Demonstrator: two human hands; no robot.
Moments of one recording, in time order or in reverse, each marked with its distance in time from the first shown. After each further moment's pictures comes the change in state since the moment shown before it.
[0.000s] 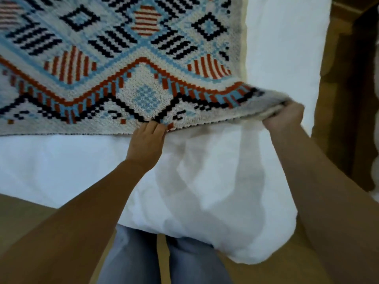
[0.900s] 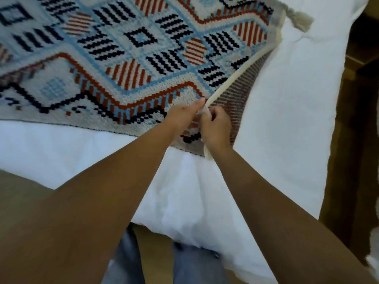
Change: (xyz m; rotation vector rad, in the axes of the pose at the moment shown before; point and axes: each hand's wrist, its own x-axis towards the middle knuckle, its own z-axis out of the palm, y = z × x) left_hand 0.038 -0.042 -0.086 -1.194 -0.242 -0.680; right_hand -0.152 0.158 0.117 -1.021 -0.436 -0.567
